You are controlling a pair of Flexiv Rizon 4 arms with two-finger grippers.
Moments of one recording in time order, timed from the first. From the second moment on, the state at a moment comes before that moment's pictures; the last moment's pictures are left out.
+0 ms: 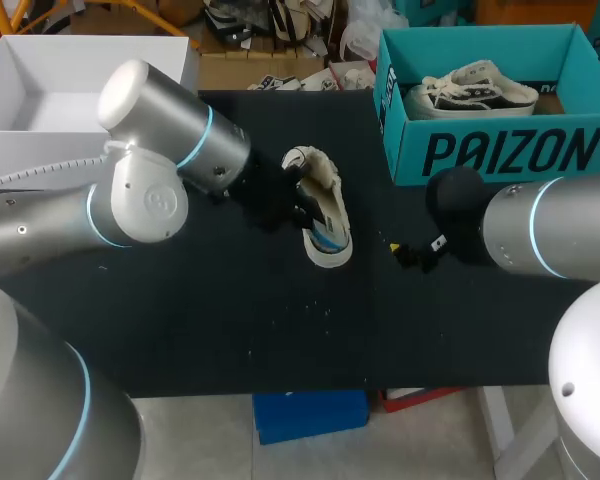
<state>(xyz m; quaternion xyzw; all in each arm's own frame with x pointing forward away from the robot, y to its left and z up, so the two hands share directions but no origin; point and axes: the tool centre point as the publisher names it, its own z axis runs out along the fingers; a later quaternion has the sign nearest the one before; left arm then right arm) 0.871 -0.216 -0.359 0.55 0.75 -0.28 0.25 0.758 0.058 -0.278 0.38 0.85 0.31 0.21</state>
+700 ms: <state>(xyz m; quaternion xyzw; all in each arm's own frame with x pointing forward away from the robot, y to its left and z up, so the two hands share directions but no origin) 0.825 -0.225 -0.345 0.48 0.76 -0.32 0.28 0.758 0.058 -0.278 0.38 0.85 0.31 0.21</state>
